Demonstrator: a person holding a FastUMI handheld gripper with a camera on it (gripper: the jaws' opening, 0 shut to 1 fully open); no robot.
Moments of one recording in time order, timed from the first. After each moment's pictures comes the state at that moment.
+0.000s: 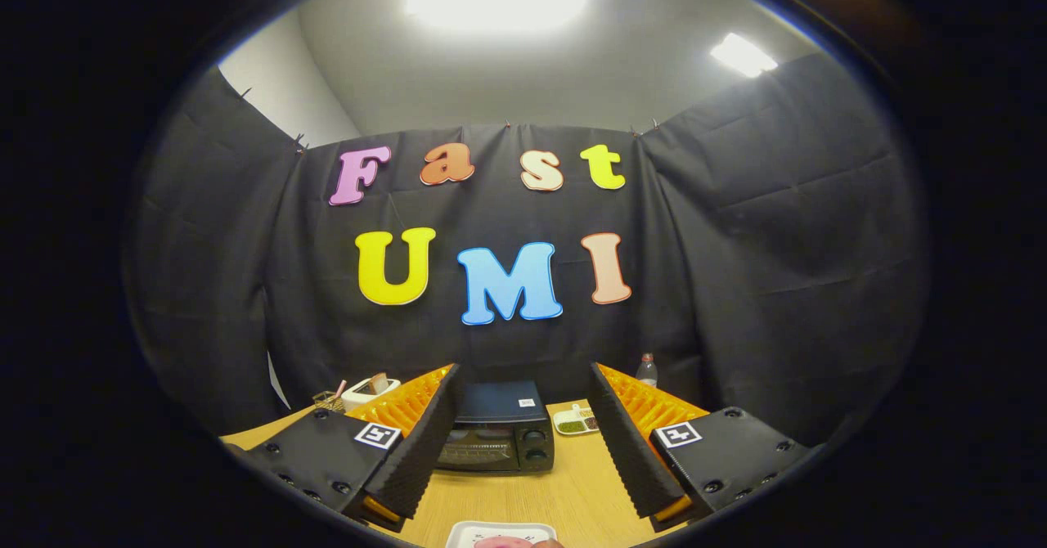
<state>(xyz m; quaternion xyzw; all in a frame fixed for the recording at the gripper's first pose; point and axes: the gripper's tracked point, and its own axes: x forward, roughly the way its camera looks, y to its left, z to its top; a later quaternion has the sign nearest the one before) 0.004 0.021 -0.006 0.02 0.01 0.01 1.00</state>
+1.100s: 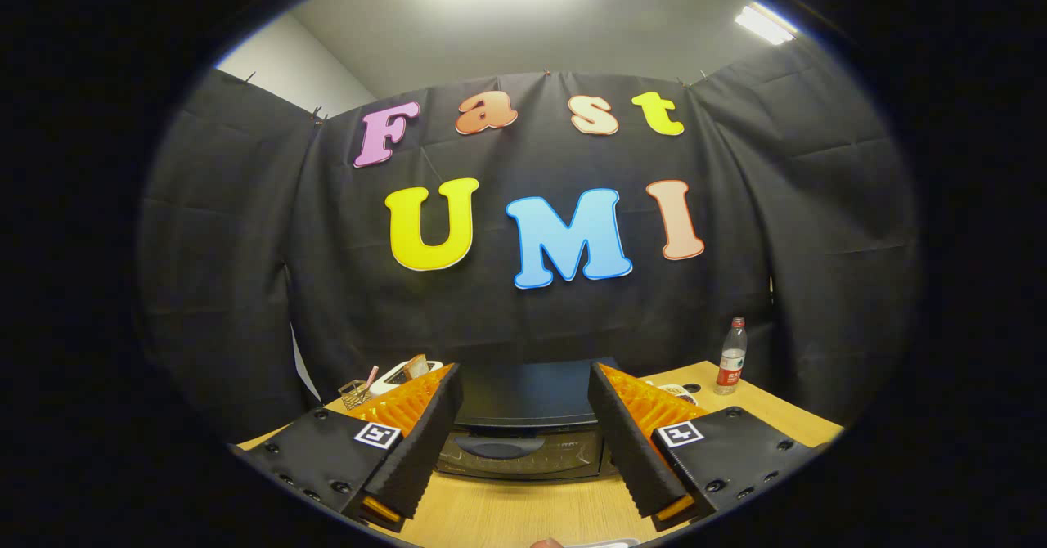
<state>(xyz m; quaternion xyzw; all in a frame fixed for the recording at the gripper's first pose) 0.132 0.132 -0.085 0.03 0.09 0.09 0.99</state>
